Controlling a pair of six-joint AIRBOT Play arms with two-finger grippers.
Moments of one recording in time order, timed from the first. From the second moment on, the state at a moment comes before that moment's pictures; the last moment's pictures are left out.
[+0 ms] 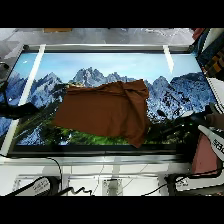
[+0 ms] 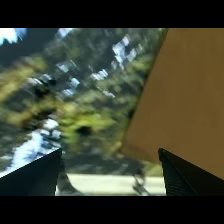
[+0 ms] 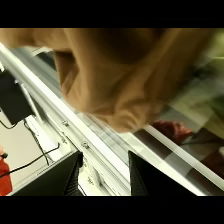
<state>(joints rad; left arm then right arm) 0.54 -1.25 1.07 1.14 -1.10 -1.06 -0.23 -1.55 0.73 -0.75 1.48 0.96</state>
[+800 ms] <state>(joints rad) 0.54 -1.30 1.02 1.12 -1.14 -1.08 0.01 -1.46 0.66 -0.71 1.13 1.01</state>
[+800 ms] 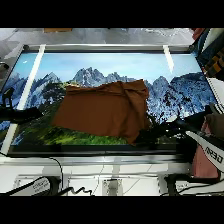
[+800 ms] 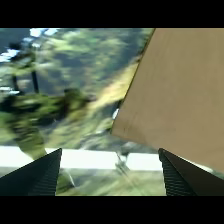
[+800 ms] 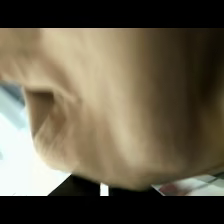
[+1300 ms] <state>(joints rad) 0.49 -1.34 0.88 1.01 -1.14 -1.05 0.02 -1.09 0.72 -0.99 0.91 1.23</state>
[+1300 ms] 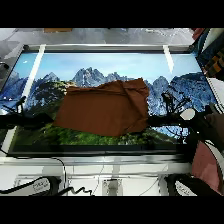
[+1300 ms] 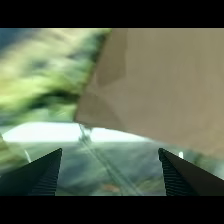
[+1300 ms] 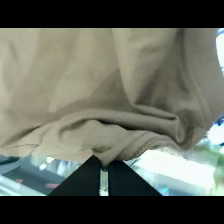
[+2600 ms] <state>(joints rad) 0.37 -0.89 1.29 0.80 -0.70 -1.00 0.02 -0.85 1.32 -1.08 0.94 1.27</state>
